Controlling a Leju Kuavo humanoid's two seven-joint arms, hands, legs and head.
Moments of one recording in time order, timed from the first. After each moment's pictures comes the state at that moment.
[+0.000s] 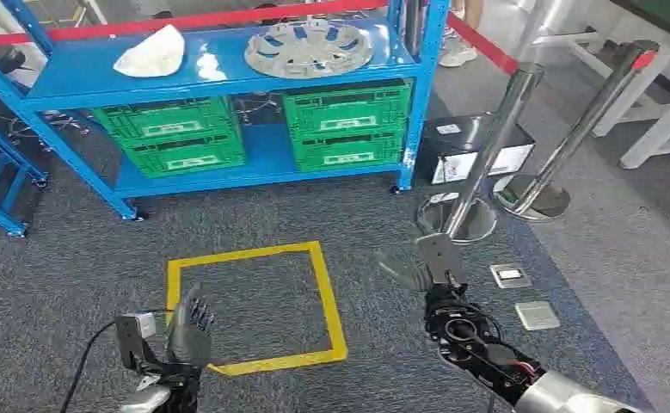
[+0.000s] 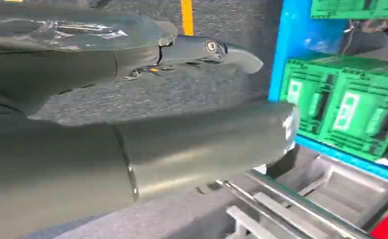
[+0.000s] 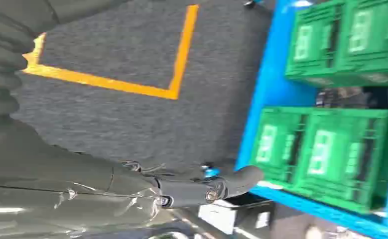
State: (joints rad) left arm -0.31 -0.03 -0.74 -0.73 0.80 0.04 -0.60; right arm -0.17 -0.14 0.65 -1.23 -0.27 -0.60 -0.32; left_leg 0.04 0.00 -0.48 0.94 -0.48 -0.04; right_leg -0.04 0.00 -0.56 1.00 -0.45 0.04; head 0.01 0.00
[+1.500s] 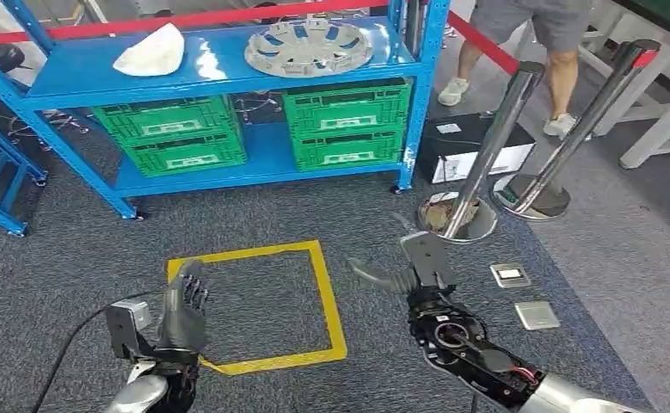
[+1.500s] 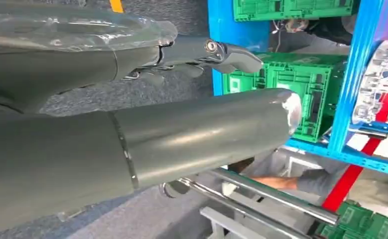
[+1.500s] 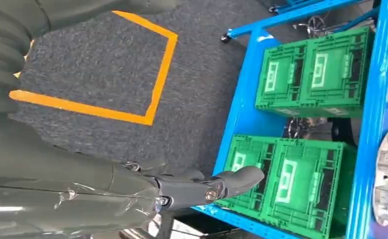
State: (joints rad) left arm -0.25 0.03 -0.74 -1.09 0.64 0.21 -0.52; right arm -0.17 -0.14 0.75 -1.38 -0.29 -0.62 -0.28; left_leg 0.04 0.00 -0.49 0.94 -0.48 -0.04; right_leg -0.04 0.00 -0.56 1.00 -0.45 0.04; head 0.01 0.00
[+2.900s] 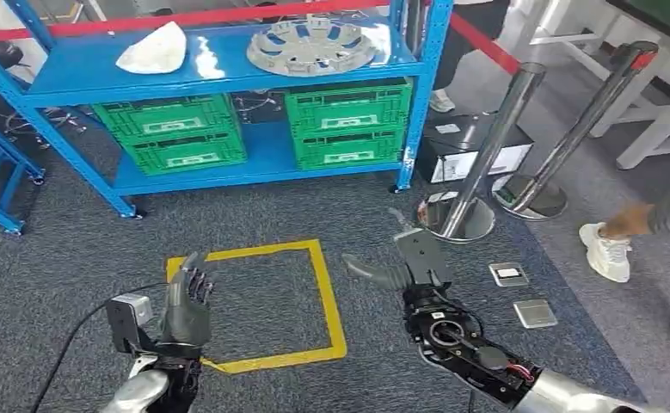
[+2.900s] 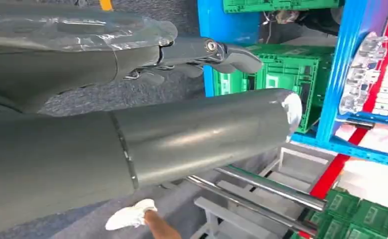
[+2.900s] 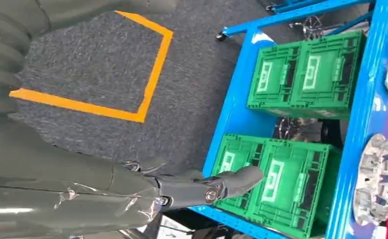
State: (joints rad) left arm -0.26 0.03 -0.75 -1.13 0.63 0.21 -0.50; right arm -0.19 -0.14 0.78 -1.39 -0.26 -0.65 -0.27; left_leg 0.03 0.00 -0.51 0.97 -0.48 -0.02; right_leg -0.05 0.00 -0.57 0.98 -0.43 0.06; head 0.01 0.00
